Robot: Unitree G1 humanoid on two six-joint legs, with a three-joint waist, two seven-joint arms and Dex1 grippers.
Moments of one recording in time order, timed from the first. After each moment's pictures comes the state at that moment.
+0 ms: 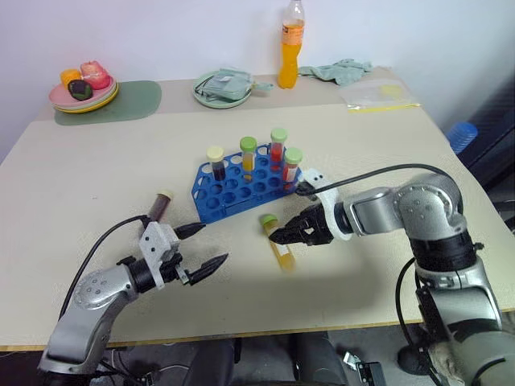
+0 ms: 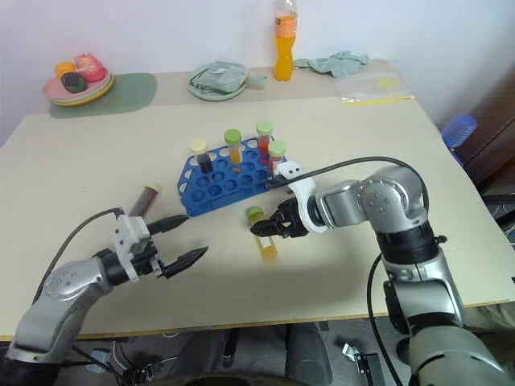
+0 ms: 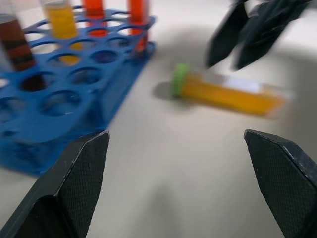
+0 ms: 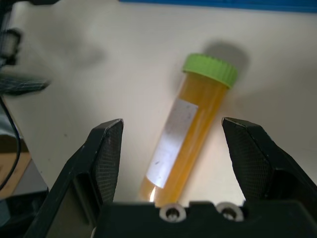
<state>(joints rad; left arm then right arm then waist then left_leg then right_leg) 0.15 0.59 0.06 -0.40 -0.46 0.21 -0.86 -0.82 -0.56 0.17 -0.07 1.22 1.61 0.06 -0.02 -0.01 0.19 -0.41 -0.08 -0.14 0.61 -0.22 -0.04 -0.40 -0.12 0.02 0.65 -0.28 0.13</state>
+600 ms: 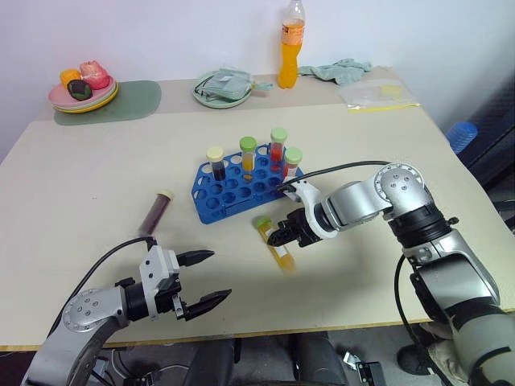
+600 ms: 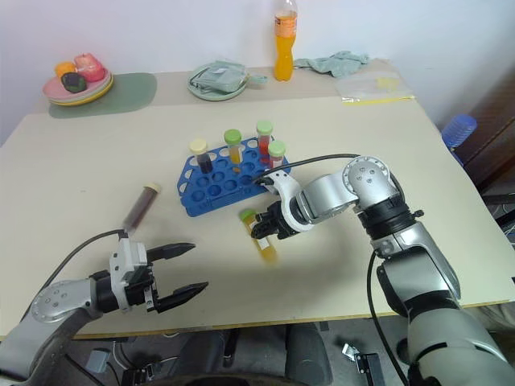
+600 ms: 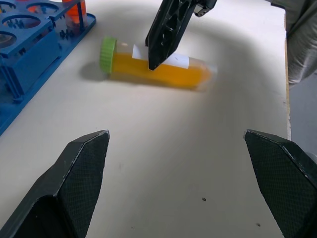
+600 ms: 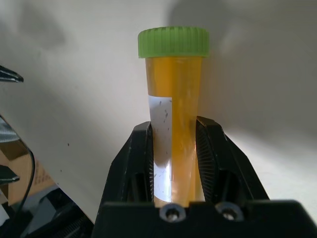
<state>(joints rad) 0.29 0.66 0.06 -0.48 -0.49 0.23 -0.94 -0.92 -0.57 0.39 0.23 1.93 1.47 -0.63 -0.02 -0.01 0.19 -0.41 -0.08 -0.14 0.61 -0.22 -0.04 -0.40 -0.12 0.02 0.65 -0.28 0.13</state>
